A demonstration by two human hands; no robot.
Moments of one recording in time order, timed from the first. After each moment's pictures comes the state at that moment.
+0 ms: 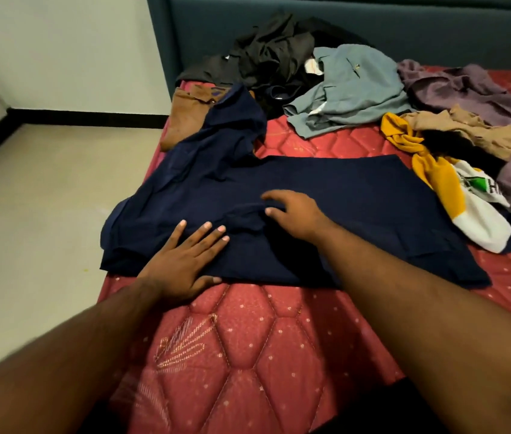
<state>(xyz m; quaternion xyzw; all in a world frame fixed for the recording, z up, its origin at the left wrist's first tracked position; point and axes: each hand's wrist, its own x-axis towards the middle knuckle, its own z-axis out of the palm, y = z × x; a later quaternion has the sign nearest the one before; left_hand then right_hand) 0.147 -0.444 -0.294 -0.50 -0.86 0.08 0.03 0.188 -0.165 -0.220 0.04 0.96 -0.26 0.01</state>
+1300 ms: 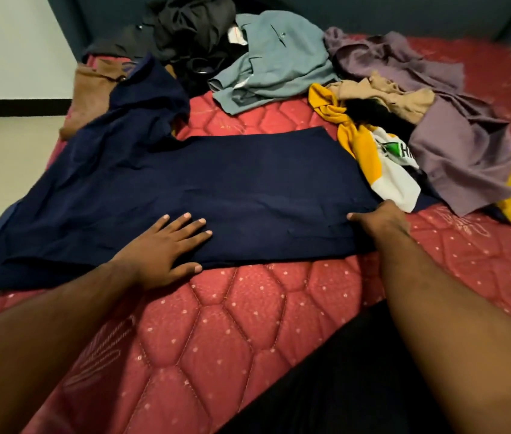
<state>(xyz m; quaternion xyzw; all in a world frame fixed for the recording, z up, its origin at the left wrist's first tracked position) 0.164 -0.341 -0.282 -0.55 -0.83 0.03 -0.09 0.341 0.055 -0.260 0.57 0.78 -0.25 -0.03</state>
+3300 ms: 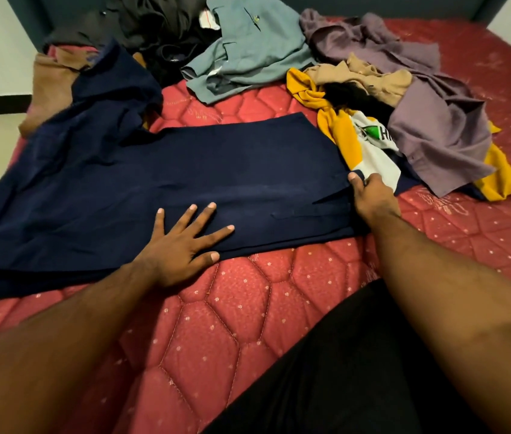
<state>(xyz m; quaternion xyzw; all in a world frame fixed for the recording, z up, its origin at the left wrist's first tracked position) 0.197 -0.288 -0.292 -0.52 -0.85 -0.03 -0.12 0.347 0.067 -0.252 0.52 0.82 -0.22 -0.09</state>
